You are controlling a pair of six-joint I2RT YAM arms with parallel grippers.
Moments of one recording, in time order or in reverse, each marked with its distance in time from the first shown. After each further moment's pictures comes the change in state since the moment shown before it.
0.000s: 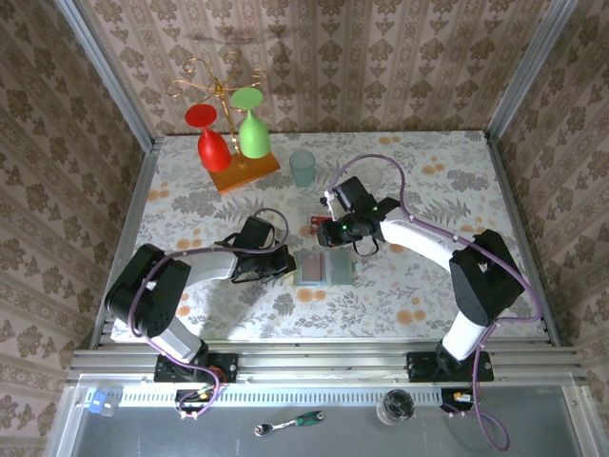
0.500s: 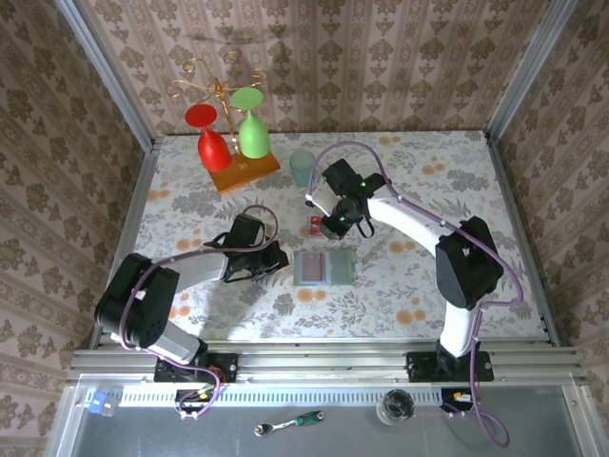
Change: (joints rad) left arm 0.059 -0.074 -0.018 -0.027 -0.003 0.000; right arm -0.009 0.140 0.278 -0.316 0.107 -0.599
